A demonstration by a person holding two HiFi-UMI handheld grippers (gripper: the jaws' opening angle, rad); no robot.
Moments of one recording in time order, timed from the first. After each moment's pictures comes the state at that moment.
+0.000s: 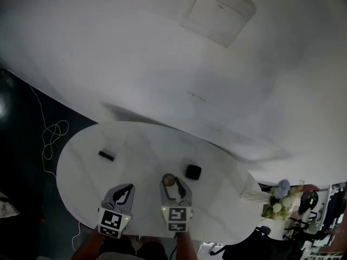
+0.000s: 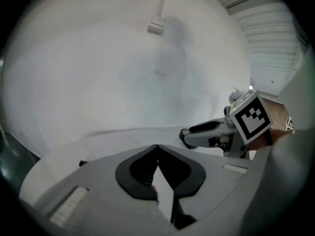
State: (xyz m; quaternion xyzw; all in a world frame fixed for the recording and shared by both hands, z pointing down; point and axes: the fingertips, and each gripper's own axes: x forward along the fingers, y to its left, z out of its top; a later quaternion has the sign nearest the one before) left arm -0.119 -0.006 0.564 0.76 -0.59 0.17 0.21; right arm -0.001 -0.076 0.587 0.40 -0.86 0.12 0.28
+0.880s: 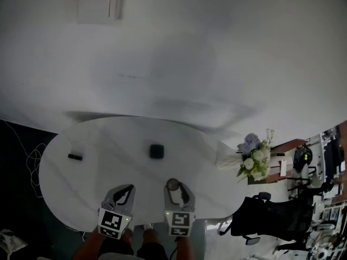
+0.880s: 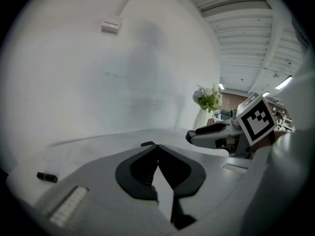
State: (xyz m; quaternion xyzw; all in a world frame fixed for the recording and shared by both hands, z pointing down) left arm 0.026 0.010 0.535 0.85 -0.46 0.17 0.17; right arm 0.178 -0.007 0.555 0.56 -0.77 0.14 0.25
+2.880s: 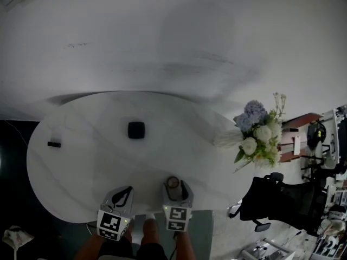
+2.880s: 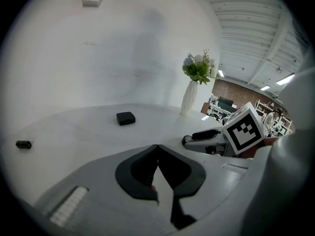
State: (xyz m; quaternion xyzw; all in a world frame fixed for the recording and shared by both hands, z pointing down) left arm 0.116 0.064 0.630 0.84 -0.43 0.25 0.22; right arm 0.275 0.050 0.692 0.57 -0.73 0.25 0.27
